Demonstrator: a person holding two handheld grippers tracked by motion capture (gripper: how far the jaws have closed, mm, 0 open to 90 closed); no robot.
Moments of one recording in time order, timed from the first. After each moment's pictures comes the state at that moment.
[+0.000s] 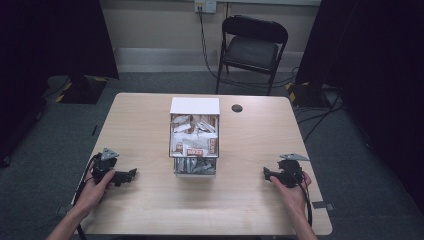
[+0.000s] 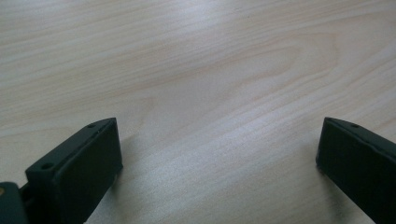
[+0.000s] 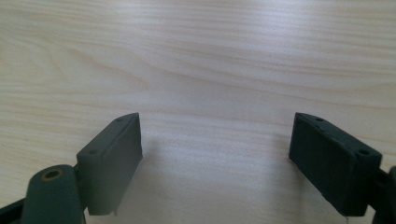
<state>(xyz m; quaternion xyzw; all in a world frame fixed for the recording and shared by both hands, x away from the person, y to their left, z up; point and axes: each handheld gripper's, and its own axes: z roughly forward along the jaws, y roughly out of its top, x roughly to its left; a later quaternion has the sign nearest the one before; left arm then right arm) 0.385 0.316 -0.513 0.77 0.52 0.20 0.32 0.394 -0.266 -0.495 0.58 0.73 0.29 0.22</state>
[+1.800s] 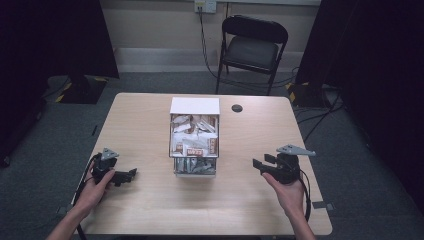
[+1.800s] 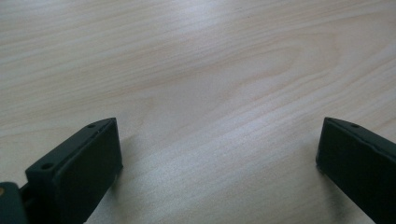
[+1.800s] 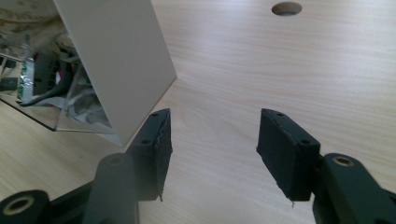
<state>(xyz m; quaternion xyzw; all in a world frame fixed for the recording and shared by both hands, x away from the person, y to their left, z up) 0.385 0.316 -0.513 0.77 0.52 0.20 0.32 0.368 -0.231 -0.415 0.48 0.74 0.43 0.16</state>
